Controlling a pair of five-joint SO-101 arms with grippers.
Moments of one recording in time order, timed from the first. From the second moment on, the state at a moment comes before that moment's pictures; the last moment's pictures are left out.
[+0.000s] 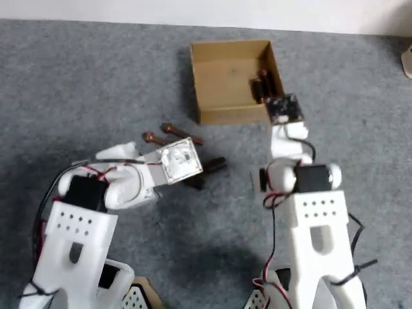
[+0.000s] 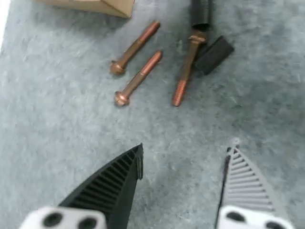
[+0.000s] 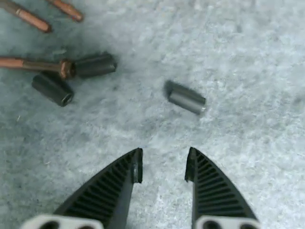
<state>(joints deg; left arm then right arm) 8.0 -47.8 39.9 76.7 -52.8 -10.0 -43.3 39.1 75.5 7.8</state>
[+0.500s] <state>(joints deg) 10.1 -22.8 17.0 88.1 -62.2 -14.2 -63.8 62.1 61.8 7.8</state>
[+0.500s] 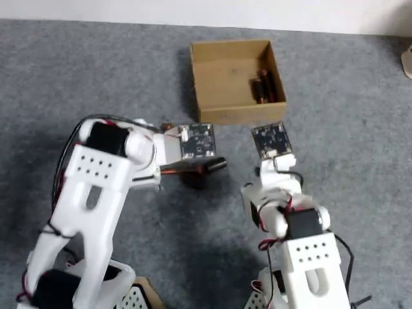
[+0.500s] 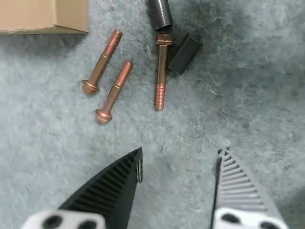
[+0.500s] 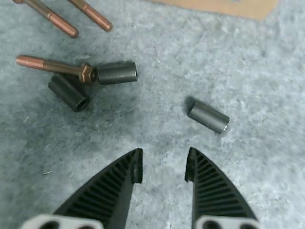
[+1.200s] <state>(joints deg) 19.0 -0.8 11.6 79.9 -63.0 -14.2 -73.6 77.7 48.0 10.9</state>
